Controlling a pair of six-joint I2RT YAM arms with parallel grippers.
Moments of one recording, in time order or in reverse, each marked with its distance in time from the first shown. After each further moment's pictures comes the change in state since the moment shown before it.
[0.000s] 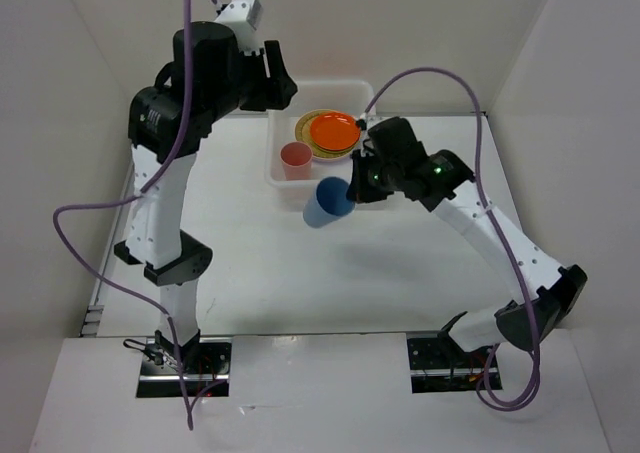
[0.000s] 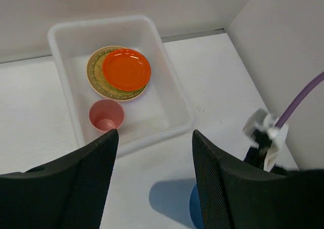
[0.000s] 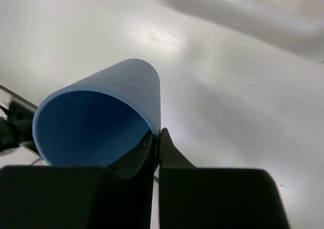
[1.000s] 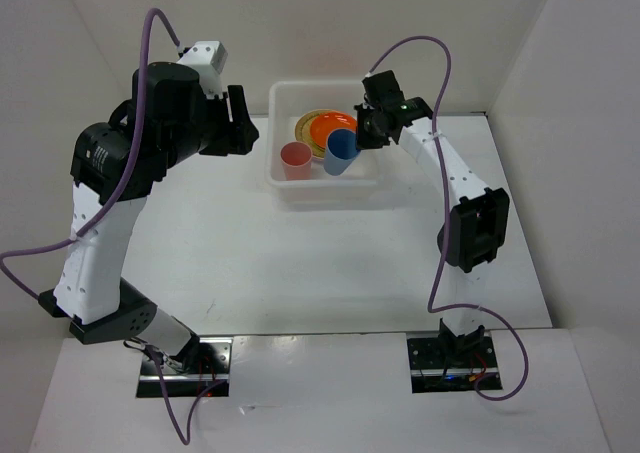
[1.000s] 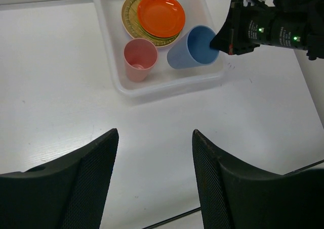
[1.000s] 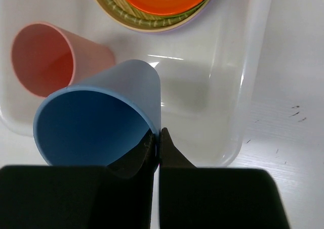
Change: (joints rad) left arm -0.035 -0.501 -0.649 0.002 -0.114 -0.023; right arm -0.269 0.555 0.493 0.060 0.066 -0.074
